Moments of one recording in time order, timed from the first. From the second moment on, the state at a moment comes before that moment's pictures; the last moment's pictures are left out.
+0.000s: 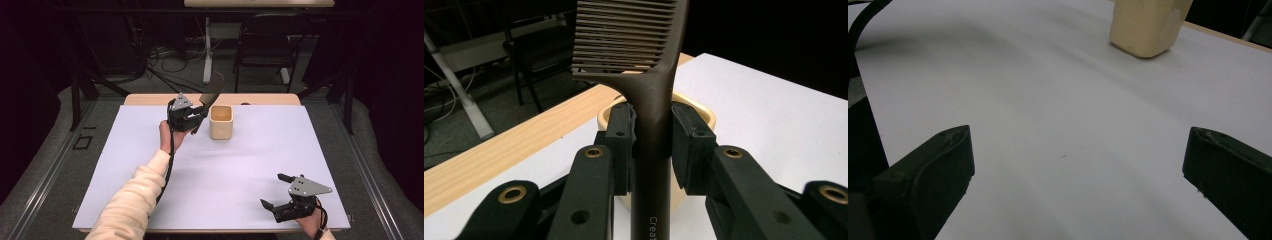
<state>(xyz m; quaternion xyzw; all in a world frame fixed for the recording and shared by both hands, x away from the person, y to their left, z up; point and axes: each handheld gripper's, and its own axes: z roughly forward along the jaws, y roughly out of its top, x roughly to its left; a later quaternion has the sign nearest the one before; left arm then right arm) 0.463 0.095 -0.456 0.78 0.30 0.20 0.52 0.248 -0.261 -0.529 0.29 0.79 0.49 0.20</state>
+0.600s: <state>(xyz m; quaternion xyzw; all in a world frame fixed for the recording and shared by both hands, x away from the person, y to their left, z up) 0.467 0.086 -0.450 0.77 0.30 0.20 0.53 0.248 -0.262 -0.529 0.29 0.79 0.49 0.20</state>
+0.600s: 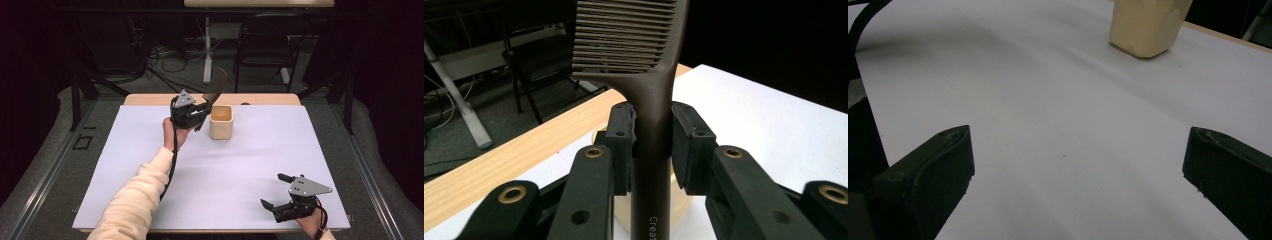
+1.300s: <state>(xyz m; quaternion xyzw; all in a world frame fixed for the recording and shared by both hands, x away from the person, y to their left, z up) 0.469 0.078 -0.440 0.76 0.30 0.20 0.54 0.248 -0.262 -0.528 0.29 0.79 0.49 0.20</state>
